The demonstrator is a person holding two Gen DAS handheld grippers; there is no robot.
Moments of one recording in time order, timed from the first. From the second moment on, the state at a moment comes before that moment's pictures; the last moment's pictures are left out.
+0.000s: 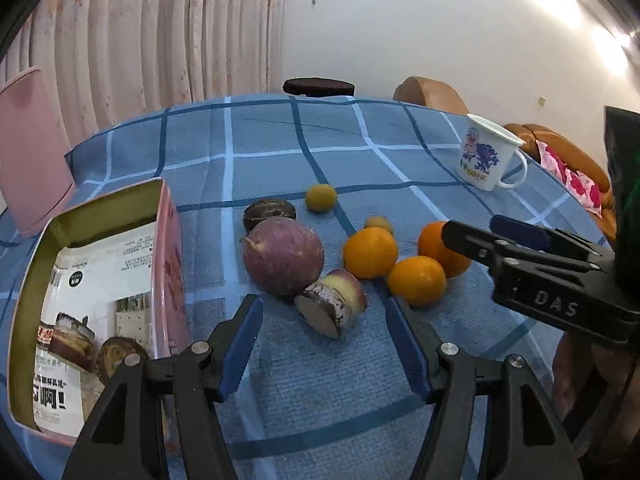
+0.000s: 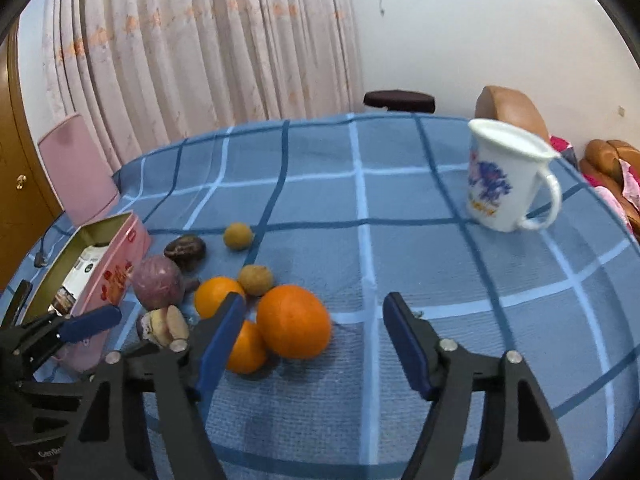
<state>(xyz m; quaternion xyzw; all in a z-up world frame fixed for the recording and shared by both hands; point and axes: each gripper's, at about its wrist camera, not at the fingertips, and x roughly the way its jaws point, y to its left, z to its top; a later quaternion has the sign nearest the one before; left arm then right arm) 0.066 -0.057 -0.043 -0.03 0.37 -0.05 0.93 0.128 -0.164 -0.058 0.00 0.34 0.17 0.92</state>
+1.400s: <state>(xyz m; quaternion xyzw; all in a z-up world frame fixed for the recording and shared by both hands) 0.059 -0.059 -0.038 -0.02 0.36 -0.06 0.93 0.113 -0.170 -0.056 0.03 0.31 0.21 0.93</state>
